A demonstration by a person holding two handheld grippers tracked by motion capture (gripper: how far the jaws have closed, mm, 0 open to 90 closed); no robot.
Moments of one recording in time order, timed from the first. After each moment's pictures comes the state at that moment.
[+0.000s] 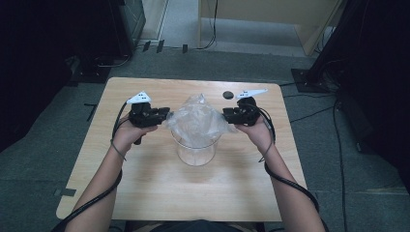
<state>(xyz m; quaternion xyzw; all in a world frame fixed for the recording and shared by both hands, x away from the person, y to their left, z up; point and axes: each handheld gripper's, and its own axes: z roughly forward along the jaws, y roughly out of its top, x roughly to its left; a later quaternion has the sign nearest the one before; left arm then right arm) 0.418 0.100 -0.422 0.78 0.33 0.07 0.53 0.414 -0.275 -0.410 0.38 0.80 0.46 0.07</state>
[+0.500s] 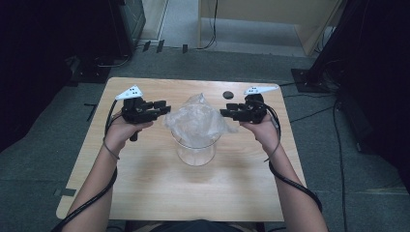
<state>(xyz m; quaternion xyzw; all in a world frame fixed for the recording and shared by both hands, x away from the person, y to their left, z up) 0.409 0.109 -0.394 0.76 0.31 0.07 0.56 0.404 -0.288 -0.388 0.37 0.78 0.50 0.05</state>
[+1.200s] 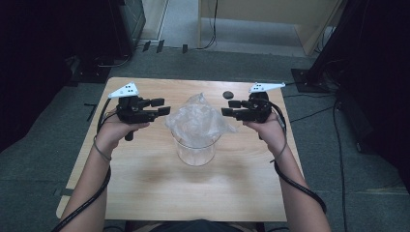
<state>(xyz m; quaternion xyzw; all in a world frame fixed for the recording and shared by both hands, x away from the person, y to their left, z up) 0.389 0.106 -0.362 0.78 0.26 0.07 0.57 0.390 -0.291 -0.362 0.34 0.78 0.52 0.05</state>
